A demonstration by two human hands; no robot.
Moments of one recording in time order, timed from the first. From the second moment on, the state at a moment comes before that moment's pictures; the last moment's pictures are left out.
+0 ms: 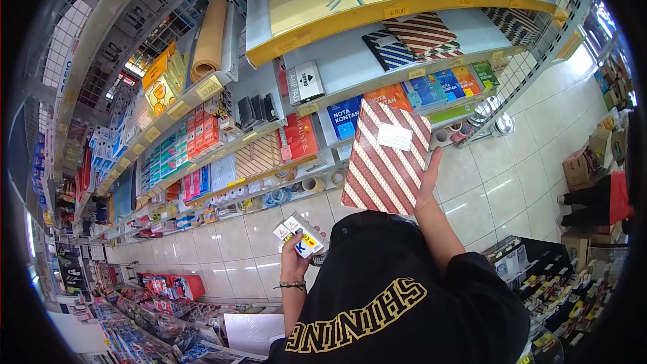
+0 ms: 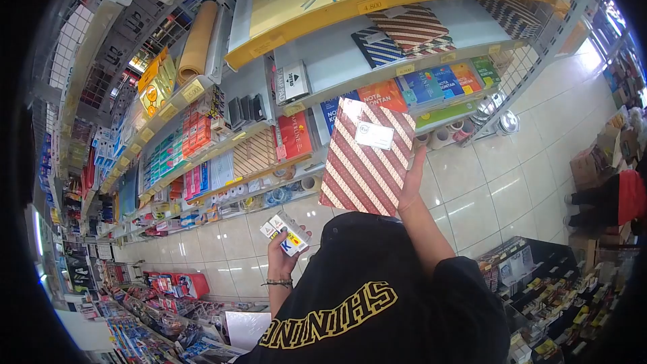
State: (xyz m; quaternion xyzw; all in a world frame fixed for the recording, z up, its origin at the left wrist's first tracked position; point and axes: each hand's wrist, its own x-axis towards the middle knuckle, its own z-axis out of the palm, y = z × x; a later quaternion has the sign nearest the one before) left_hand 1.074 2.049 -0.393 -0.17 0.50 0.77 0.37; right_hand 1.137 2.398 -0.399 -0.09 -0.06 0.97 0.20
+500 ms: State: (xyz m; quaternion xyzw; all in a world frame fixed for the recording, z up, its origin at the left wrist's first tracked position) left_hand 1.058 2.060 -0.379 -0.11 0.35 0.85 0.38; right_hand 1.145 2.381 -0.427 -0.01 -0.09 0.99 0.06
